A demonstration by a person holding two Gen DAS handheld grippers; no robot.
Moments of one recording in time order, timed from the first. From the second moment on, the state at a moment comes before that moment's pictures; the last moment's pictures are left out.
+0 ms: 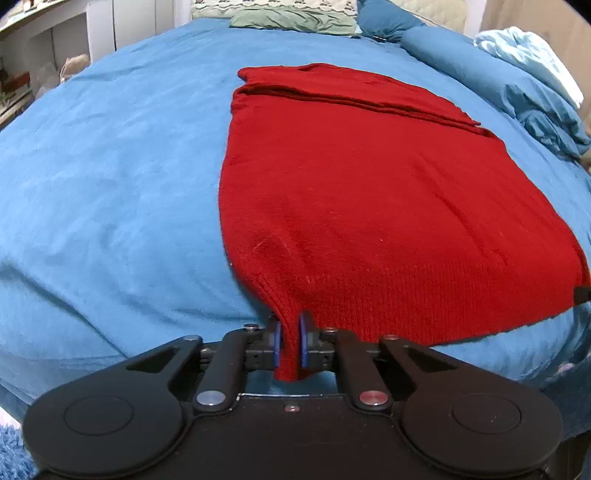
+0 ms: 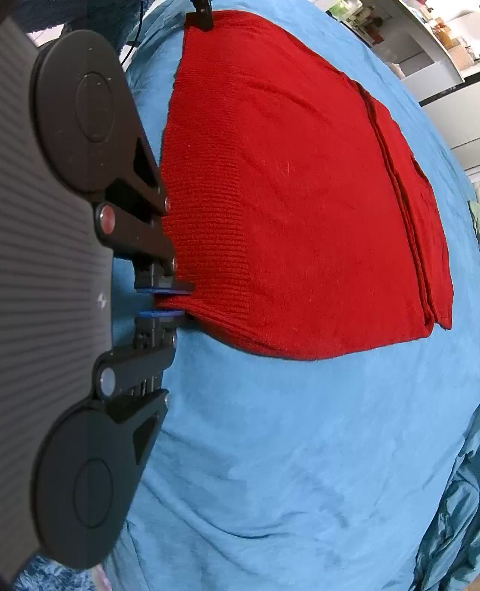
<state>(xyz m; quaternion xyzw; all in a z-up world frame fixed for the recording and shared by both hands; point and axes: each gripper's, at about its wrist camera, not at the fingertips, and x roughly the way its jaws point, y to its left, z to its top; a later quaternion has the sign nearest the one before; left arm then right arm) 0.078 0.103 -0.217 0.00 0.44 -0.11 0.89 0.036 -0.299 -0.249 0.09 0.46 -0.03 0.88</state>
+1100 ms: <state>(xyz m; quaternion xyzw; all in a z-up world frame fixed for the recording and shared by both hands) 0.340 0.089 -0.021 -0.09 0.27 -0.10 0.95 0.290 -0.399 -0.063 0.23 0.24 0.05 0.94</state>
